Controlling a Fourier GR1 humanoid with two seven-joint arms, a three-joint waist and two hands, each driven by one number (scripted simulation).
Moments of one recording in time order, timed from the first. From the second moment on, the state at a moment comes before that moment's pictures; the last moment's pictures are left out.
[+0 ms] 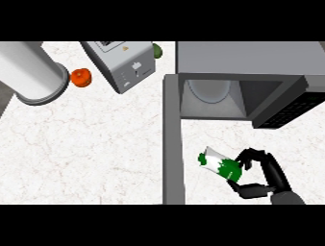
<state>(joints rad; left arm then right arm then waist) 1.00 0.01 0.30 -2.28 0.47 -0.55 -0.48 -0.22 -0.14 -0.21 -0.60 0.55 -0.14 -1.06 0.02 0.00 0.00</state>
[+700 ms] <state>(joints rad) 0.98 0.01 0.32 -2.27 0.52 -0.57 -0.43 -0.49 -0.11 -0.28 -0.44 0.48 -0.15 -1.04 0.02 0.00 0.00</state>
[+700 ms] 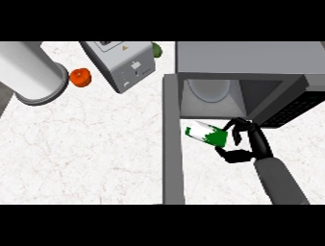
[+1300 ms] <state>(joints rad) 0.95 0.01 0.40 -2.22 0.55 -0.59 -0.40 -0.50 -0.04 -0.18 -0.79 0.49 -0.16 -0.79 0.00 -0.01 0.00</state>
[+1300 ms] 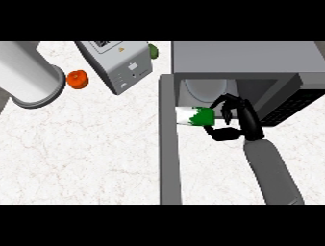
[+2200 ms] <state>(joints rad) 0.79 0.06 0.44 -2.11 0.54 -0.59 -0.35 -0.91 -0.11 -0.26 -0.43 0.55 -0.35 -0.53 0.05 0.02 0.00</state>
